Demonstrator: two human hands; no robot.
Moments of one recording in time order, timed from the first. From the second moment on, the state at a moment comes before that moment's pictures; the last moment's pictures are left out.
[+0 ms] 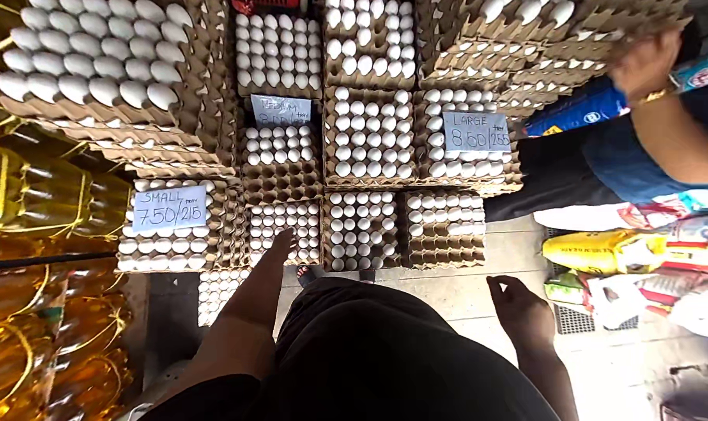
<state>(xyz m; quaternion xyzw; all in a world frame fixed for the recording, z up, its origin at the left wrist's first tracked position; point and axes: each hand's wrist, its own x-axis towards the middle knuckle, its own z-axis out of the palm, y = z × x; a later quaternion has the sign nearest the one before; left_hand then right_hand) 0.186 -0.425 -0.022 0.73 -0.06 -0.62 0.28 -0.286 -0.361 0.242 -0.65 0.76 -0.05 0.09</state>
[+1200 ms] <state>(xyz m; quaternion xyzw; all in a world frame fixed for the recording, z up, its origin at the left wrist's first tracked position) 0.002 -0.647 0.206 0.48 0.11 -0.70 0.52 -0.352 -0.295 0.207 -0.56 0.81 -0.09 0.16</state>
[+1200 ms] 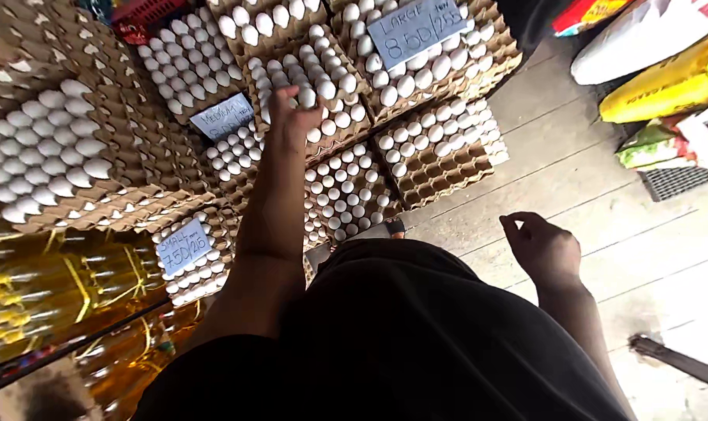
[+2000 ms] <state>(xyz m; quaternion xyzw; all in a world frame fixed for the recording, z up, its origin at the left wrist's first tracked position) -0.017 -0.647 0.143 0.55 0.09 -0.69 0.47 -0.378 -0.293 0.183 -0.55 0.81 -0.14 0.18</state>
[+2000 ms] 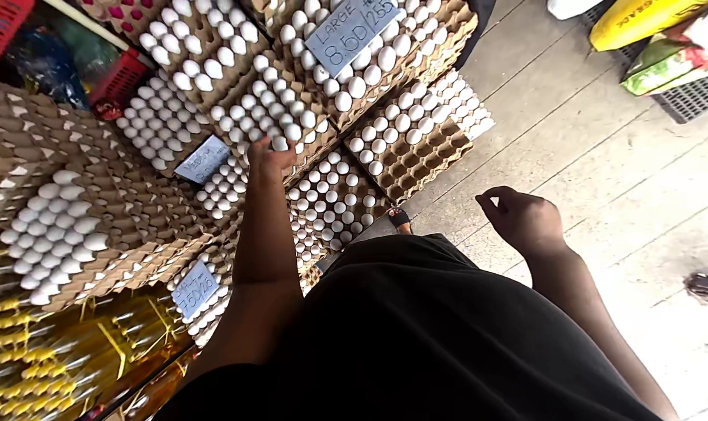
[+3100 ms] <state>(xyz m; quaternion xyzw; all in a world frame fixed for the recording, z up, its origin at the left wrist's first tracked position) 0.114 -0.255 0.089 0.59 0.21 -0.39 0.67 -0.401 -0.434 0.052 -0.65 0.60 0.17 0.43</state>
